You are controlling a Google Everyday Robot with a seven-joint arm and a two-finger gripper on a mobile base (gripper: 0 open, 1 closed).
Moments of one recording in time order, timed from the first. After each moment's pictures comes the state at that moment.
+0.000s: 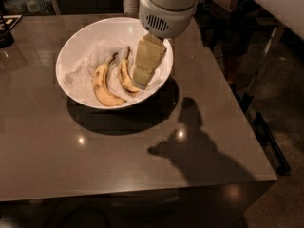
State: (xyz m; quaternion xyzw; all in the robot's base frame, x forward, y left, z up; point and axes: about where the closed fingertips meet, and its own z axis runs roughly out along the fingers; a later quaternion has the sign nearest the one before) arm 0.522 -0.023 0.996 -0.53 0.81 -0.09 0.23
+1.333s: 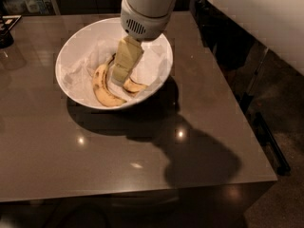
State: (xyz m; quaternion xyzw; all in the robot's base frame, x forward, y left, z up) arm 0.558 0.019 0.971 -0.53 0.81 -0.03 0.24
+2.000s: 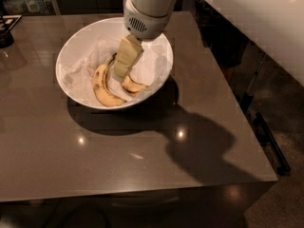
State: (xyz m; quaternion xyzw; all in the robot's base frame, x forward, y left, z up) arm 0.579 0.022 0.953 -0.51 0.83 0.02 0.22
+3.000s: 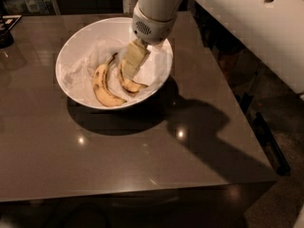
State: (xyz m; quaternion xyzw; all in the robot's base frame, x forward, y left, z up) arm 0.602 0.007 0.923 -0.48 0.86 0.04 0.17
